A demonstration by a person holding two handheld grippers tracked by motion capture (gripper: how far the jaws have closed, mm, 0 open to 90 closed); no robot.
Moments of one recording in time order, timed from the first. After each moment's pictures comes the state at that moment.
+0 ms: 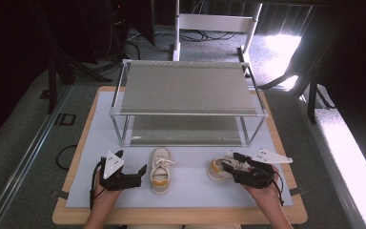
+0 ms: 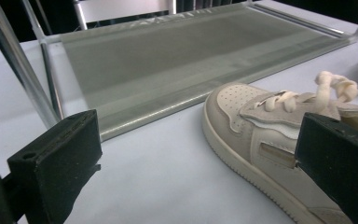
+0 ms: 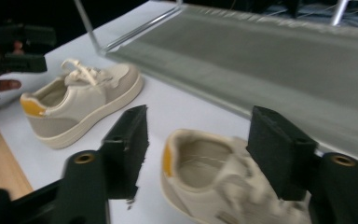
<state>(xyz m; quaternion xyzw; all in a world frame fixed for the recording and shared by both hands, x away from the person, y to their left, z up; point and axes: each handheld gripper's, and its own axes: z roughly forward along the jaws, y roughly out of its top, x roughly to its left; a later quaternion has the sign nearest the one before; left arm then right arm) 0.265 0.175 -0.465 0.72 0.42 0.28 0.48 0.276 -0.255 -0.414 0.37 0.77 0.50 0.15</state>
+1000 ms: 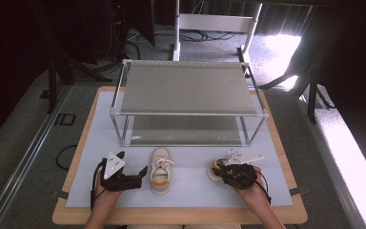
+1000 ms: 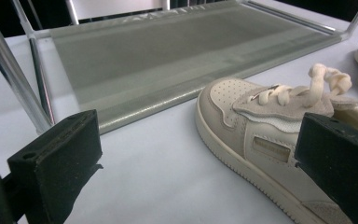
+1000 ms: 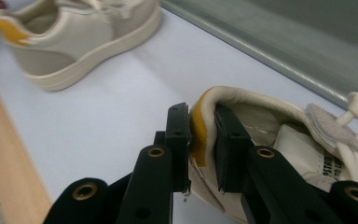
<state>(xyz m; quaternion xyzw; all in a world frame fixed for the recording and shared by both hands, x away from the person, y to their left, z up) 0.266 0.176 -0.468 0.72 0.42 0.27 0.48 0.286 -0.224 -0.435 0.32 0.84 0.41 0.12</state>
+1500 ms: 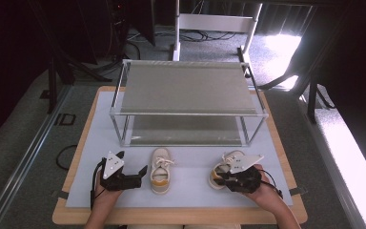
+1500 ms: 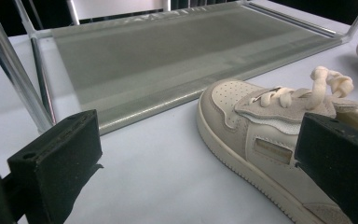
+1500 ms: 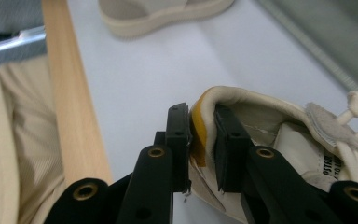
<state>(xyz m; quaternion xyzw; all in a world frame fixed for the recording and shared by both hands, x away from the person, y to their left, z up) 0.266 0.176 -0.468 0.72 0.42 0.27 0.48 0.283 -0.233 -0.428 0.18 0.91 0.37 0.06</state>
